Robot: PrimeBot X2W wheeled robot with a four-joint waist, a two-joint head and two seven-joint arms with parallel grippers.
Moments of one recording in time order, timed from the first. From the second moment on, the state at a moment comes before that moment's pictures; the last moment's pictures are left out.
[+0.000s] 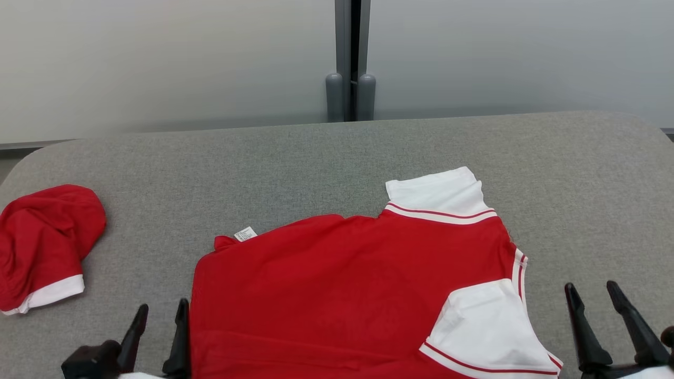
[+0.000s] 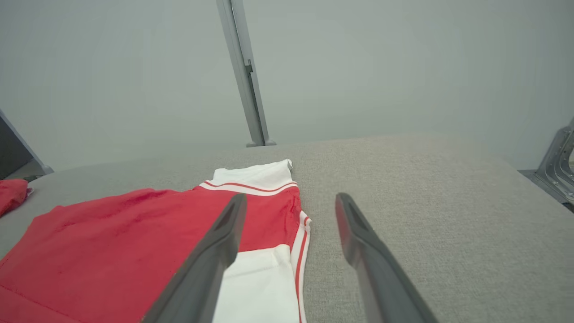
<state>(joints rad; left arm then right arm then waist) 0.16 0.23 -0.19 0.08 -0.54 0.12 -0.15 0.22 -0.19 0.01 -0.09 0.34 0.13 -0.02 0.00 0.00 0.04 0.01</state>
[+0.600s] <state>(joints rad) 0.05 0.26 -0.24 0.04 -0.51 0.13 -0.08 0.21 -0.17 0.01 -0.18 0.32 0.13 0.04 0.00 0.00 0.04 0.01</state>
